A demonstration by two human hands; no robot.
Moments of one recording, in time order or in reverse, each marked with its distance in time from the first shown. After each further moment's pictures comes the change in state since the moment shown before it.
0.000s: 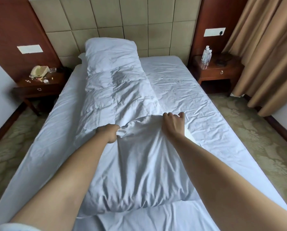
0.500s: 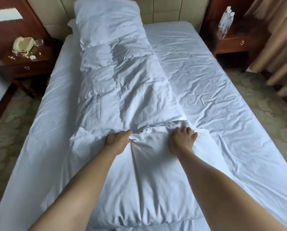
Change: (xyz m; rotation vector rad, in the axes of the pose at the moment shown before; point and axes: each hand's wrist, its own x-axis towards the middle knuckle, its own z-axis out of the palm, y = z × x) left_hand 0.085 -0.026 0.087 -0.083 0.007 0.158; right_hand 0.018 -0.035 0.139 0.109 -0.430 0.378
